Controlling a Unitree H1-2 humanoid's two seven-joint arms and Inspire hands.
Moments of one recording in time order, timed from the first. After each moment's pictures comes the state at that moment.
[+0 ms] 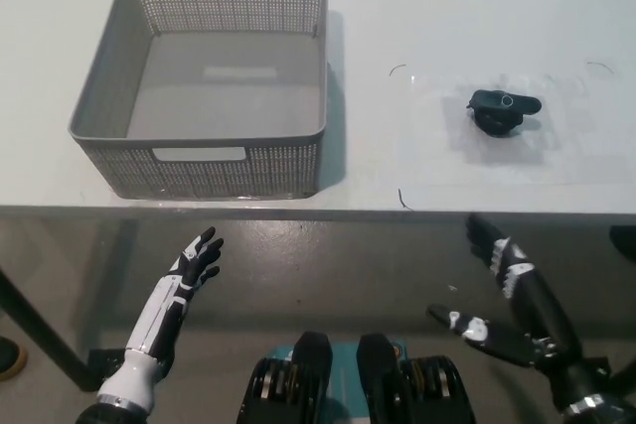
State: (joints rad) left_arm -0.08 0.15 -0.04 0.11 0.02 -0.17 -0.10; right_arm -0.02 -0.16 0.08 -0.14 -0.01 -0.10 0.14
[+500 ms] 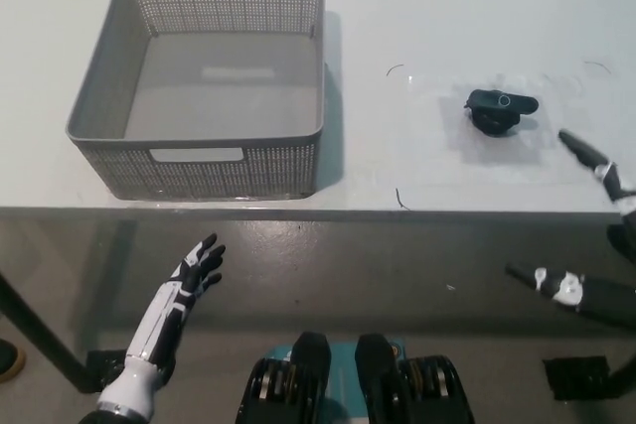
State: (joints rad) left_arm -0.05 0.15 -0.05 0.11 0.00 -0.18 -0.12; right_arm -0.14 -0.40 0.03 -0.56 -0.21 0.18 0.18
